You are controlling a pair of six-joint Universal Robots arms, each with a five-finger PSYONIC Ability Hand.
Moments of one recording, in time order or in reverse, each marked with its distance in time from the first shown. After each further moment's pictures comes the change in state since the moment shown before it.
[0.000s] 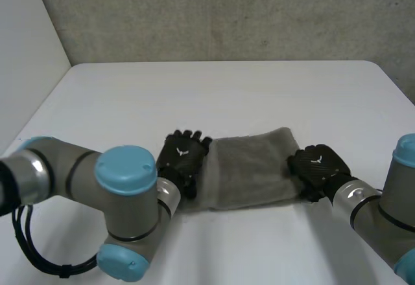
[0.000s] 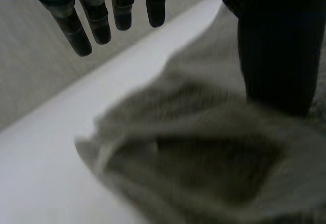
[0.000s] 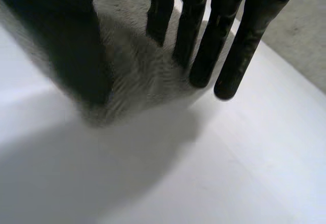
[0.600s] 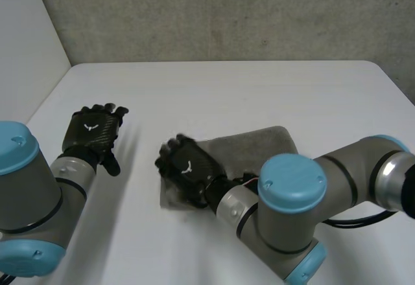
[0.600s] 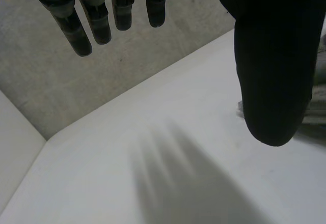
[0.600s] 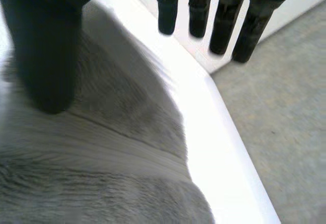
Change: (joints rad) left arm 0.333 0.406 -0.332 0.023 0.025 -0.005; right arm 0.518 0.246 -0.375 -0.167 -0.023 -0.198; left_hand 0.000 -0.001 0.000 0.000 0.000; right_hand -0.467 -0.551 -0.521 -0.525 -0.475
